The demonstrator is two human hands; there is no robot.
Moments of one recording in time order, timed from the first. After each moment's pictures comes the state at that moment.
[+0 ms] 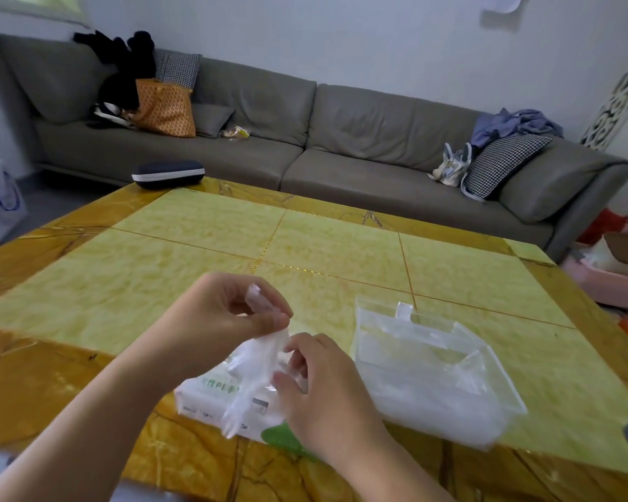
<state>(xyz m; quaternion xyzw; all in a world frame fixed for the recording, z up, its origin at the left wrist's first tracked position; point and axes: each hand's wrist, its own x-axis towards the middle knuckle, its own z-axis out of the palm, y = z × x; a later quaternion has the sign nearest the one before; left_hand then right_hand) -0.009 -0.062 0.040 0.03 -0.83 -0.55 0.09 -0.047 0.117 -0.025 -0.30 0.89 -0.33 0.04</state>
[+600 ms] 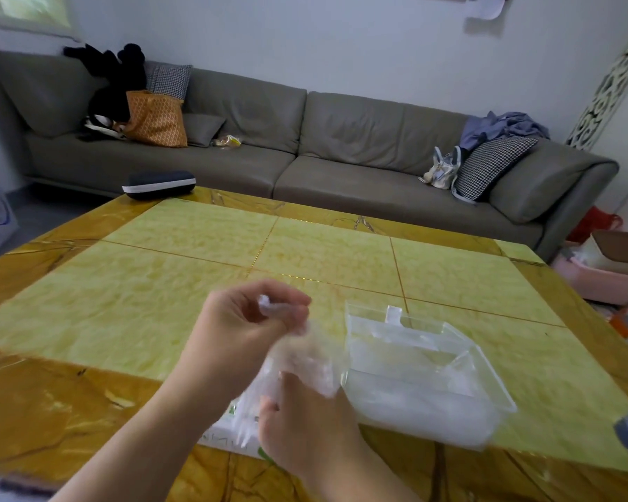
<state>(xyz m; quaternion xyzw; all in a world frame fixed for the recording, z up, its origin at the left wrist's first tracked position) -0.015 -0.014 0.033 0.06 -0.70 -0.69 0.20 -0.034 0.109 -0.011 -0.31 0.93 -0.15 0.12</state>
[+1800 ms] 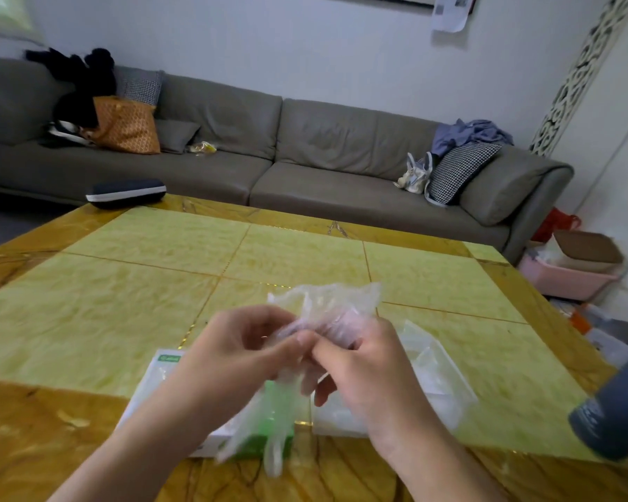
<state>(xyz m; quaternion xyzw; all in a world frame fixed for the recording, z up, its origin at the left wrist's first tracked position) -0.015 0.016 0.044 0.01 -0.77 -0.63 0.07 -0.063 0.179 0.047 -0.16 0.74 -0.65 0.10</state>
